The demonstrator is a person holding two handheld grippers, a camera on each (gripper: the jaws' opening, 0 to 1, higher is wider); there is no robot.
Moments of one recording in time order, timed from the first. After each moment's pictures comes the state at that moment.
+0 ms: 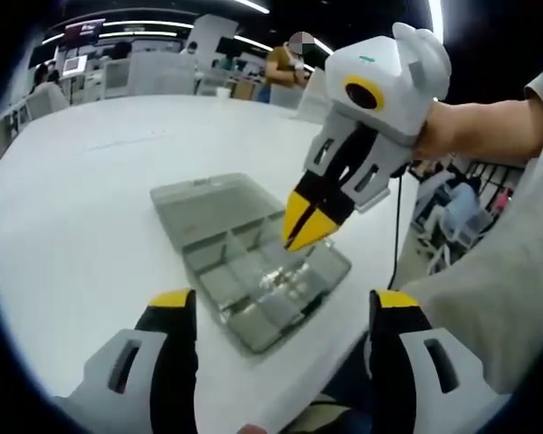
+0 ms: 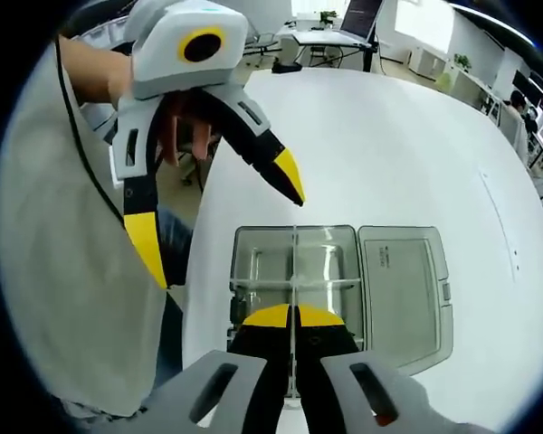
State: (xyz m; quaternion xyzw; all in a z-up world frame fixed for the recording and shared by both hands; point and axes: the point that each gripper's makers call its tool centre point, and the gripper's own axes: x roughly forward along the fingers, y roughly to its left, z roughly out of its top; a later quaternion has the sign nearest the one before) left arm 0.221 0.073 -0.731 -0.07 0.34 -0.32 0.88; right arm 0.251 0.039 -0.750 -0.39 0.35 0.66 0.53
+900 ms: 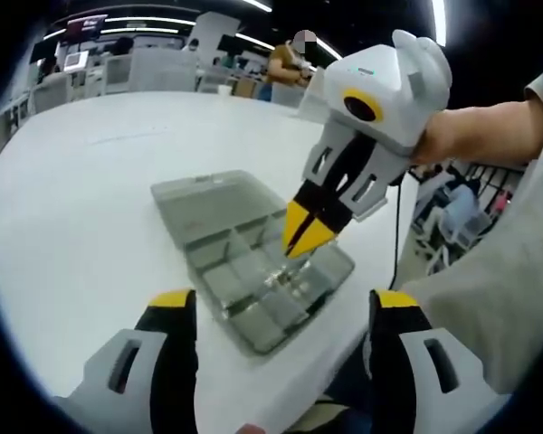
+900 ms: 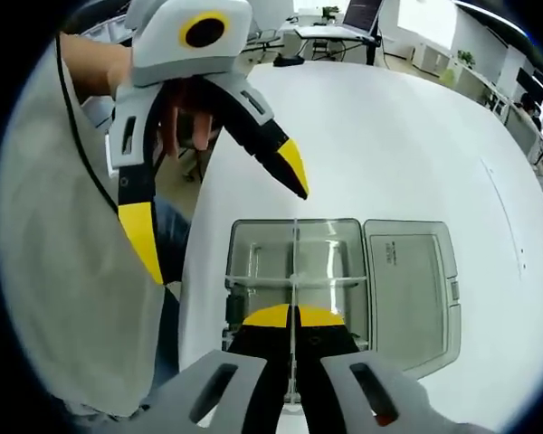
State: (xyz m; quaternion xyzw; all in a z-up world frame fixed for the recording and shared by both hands) left arm 0.224 0.076 -0.736 -0.08 0.35 -0.33 0.88; right arm 0.251 0.040 -0.763 -0.39 0.36 0.67 0.52
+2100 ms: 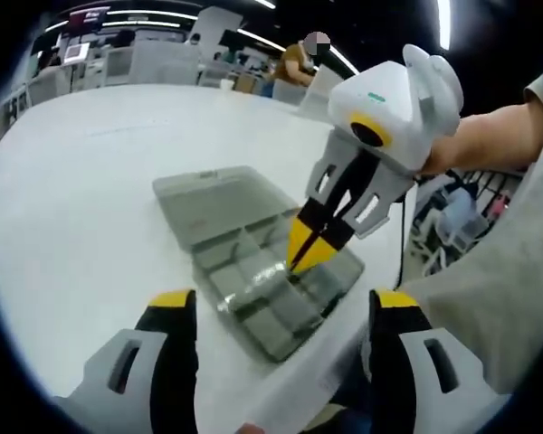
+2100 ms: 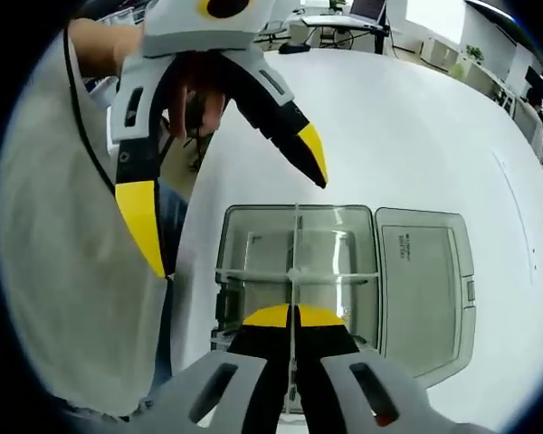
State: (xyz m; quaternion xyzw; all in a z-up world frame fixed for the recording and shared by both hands) left arm 0.236 0.080 -0.746 -0.09 0.36 -0.33 0.87; right arm 0.250 0.040 -0.784 -0.41 0.37 0.67 0.50
